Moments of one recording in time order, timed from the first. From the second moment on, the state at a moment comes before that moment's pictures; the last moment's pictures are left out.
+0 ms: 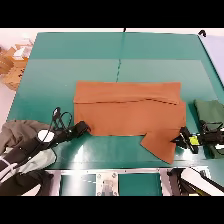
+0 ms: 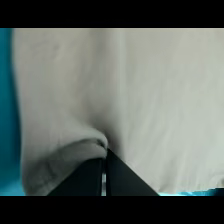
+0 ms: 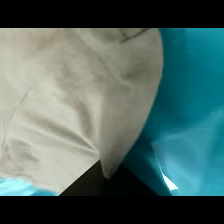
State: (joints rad) left arm -0.41 -0.97 0.28 0.46 -0.35 -1.49; right arm -0.77 -1.10 0.46 -1.18 1.26 1.49
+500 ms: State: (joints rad) left arm -0.23 -0.99 0.64 0.89 -0.77 -1.62; right arm -0.71 -1.02 0.75 -1.12 1.37 1.55
